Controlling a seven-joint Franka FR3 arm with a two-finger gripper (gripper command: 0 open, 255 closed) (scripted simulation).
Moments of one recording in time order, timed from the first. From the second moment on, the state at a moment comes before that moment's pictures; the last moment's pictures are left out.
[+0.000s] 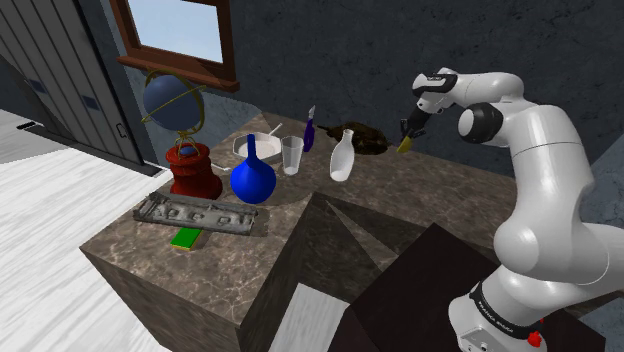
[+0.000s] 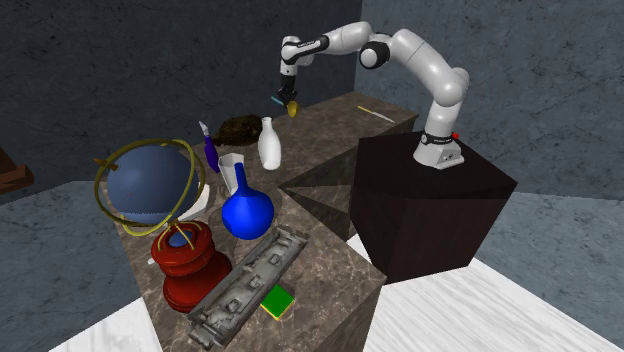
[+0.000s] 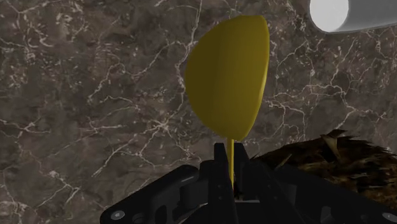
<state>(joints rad) -0.76 1.03 -0.08 -0.91 0.33 1.90 0.14</state>
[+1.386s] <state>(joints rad) -0.76 1.22 -0.06 -0.84 0.35 2.02 0.11</state>
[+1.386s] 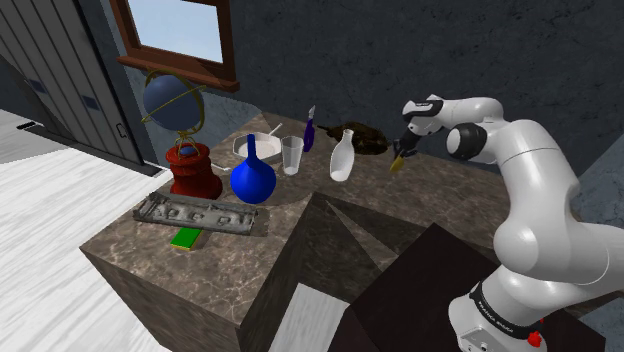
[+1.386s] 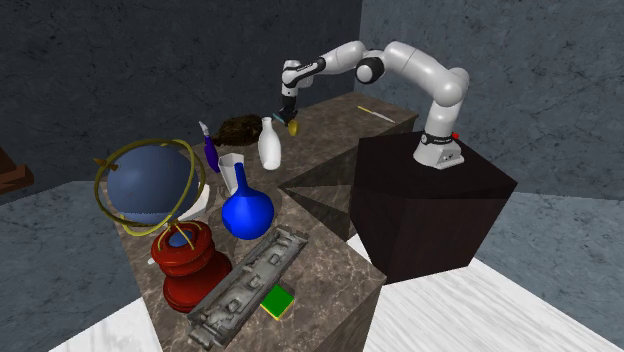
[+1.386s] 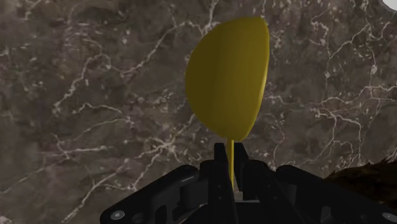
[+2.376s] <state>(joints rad) -0.77 1.38 -0.06 -0.69 0.34 2.03 0.11</state>
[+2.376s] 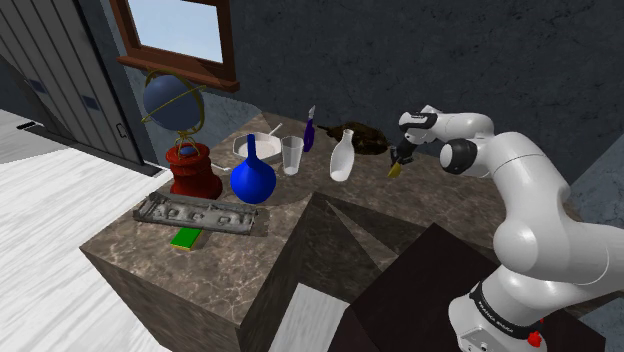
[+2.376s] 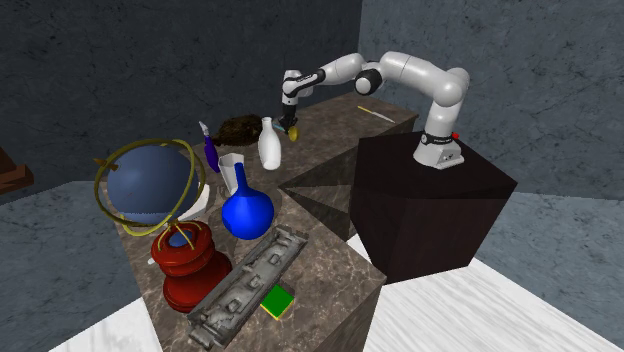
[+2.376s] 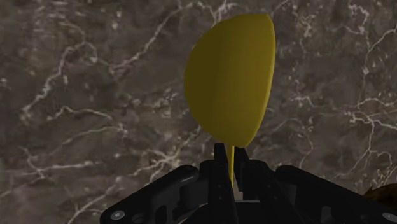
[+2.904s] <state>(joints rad) -0.77 1.38 -0.06 -0.69 0.34 2.03 0.11</state>
